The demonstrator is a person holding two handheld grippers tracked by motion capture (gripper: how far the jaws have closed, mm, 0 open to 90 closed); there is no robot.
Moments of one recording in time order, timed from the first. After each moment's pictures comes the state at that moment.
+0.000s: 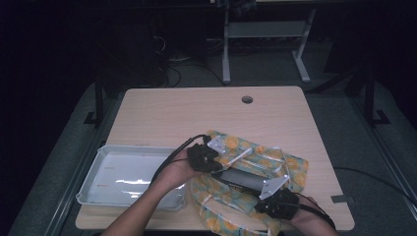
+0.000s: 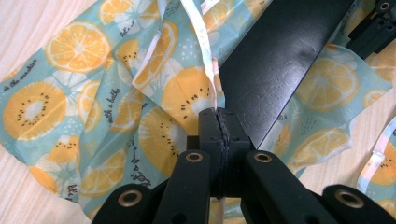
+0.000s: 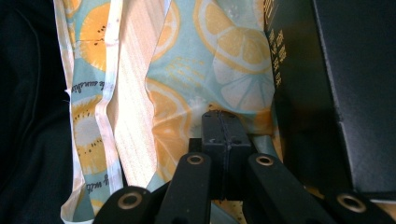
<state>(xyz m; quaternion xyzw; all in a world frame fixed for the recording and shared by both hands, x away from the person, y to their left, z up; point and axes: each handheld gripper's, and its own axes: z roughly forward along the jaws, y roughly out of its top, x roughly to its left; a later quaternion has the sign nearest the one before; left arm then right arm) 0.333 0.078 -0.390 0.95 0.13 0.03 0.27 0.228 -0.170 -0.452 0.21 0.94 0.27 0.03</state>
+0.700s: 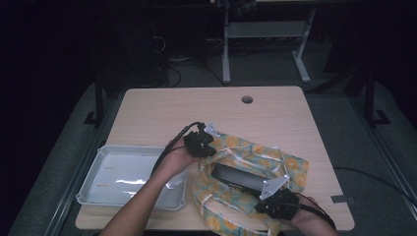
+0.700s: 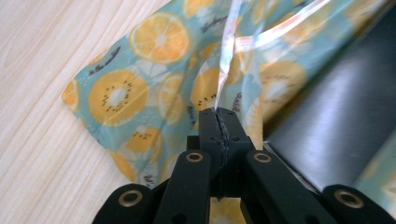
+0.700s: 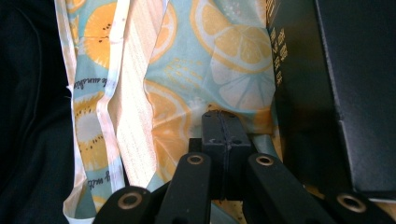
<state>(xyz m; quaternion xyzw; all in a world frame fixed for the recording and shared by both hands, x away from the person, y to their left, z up) 0.377 0.087 -0.399 0.94 0.19 0.07 0.26 0.228 -0.170 -0.452 0.21 0.94 0.27 0.03</state>
